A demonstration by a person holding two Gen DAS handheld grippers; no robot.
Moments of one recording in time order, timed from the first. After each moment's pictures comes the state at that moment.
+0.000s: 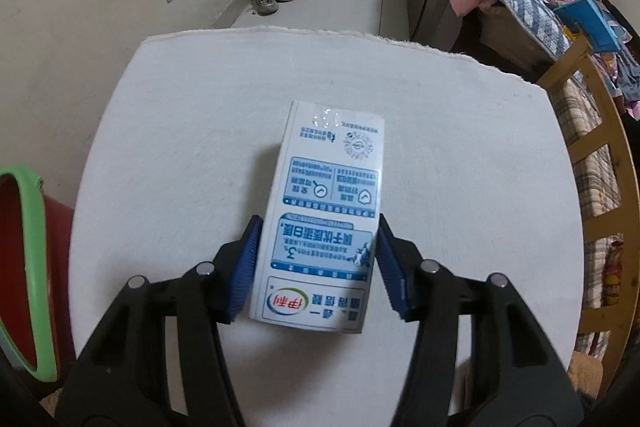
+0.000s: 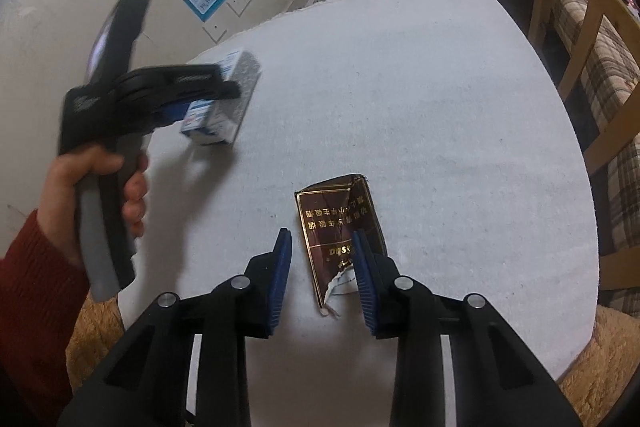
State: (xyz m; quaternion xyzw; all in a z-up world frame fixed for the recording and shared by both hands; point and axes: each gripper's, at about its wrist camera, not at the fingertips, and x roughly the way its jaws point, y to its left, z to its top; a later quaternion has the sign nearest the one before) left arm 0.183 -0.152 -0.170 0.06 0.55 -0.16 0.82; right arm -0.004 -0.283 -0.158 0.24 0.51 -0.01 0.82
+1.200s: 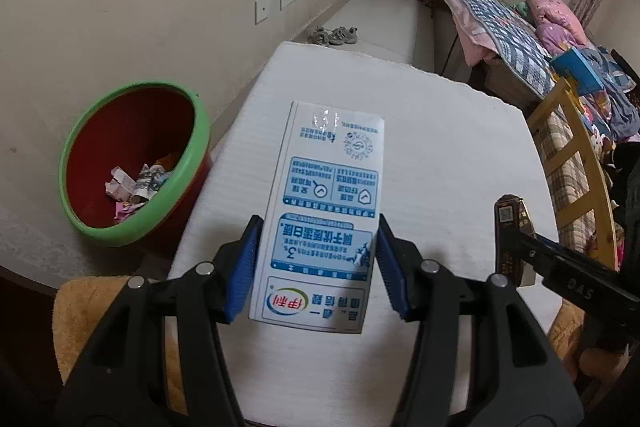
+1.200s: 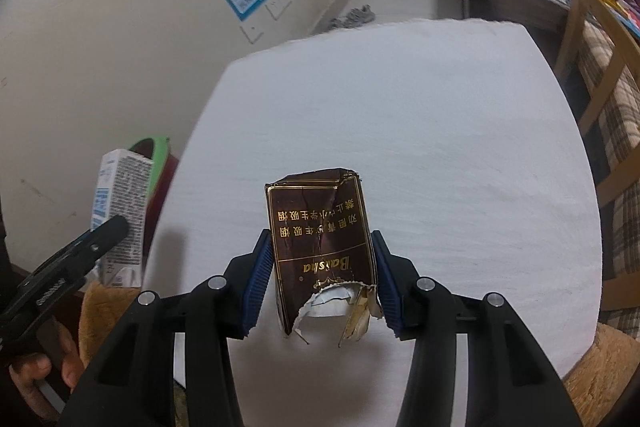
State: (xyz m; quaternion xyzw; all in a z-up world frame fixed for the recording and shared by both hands) left arm 0.034 -0.022 -0.088 0.00 0.47 -0.10 0.88; right arm 0.015 -0.234 -0.123 0.20 0.49 0.03 0.85
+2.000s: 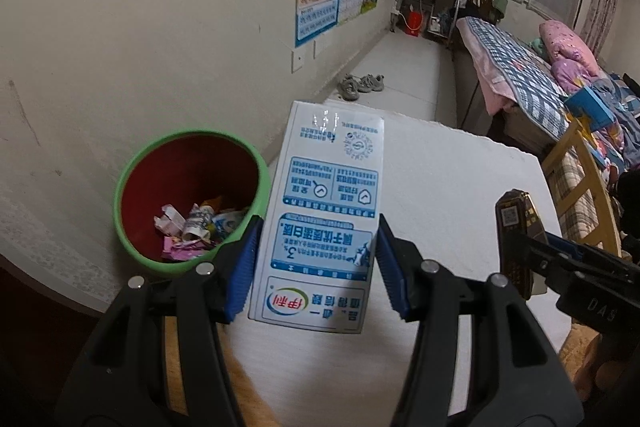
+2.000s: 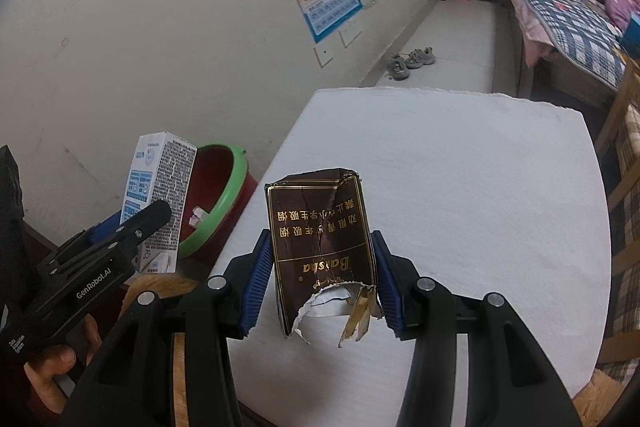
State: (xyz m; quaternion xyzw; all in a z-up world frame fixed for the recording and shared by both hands) left arm 0.025 0.022 -0.041 0.00 0.40 -0.05 0.91; right arm 0.023 -0.164 -0.058 0.14 0.44 0.11 0.88
